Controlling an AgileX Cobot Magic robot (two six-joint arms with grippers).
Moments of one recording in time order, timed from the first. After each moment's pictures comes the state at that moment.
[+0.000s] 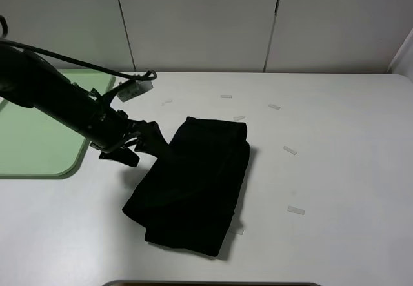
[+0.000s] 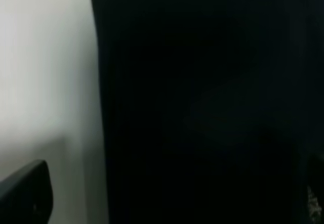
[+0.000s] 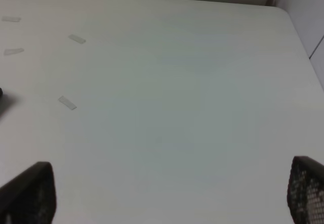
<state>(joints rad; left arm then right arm) -0.25 1.85 -0.85 -1.01 0.59 0.93 -0.04 -0.01 -0.49 -0.01 1.03 -0.06</state>
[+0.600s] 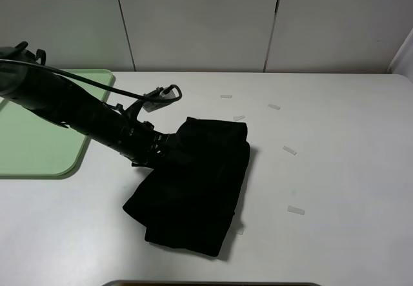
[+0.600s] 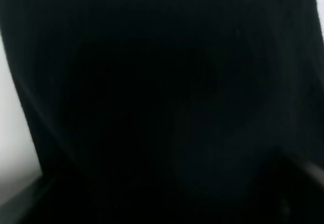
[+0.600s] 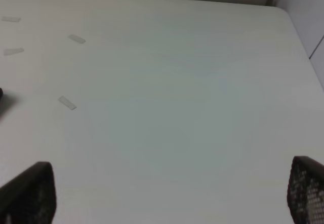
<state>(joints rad) -0.35 2.01 -0.85 -1.35 0.54 1.26 -0.04 -0.01 -0.49 -0.01 1.03 -0.06</state>
